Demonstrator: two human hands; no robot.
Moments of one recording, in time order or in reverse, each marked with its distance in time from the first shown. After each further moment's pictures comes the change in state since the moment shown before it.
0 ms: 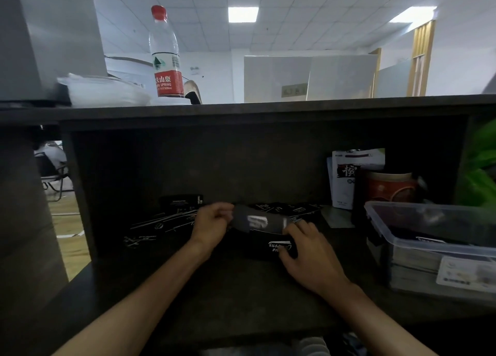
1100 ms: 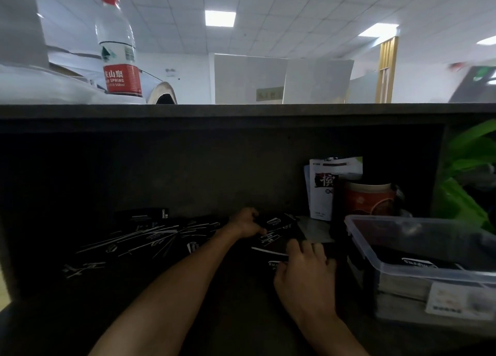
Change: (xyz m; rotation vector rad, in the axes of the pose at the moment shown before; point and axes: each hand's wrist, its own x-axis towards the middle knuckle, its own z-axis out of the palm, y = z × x) left_hand 0.121 -0.023 0.150 0.561 -0.436 -0.027; right_hand 0.002 0.007 -0.002 -0.234 0.034 0.412
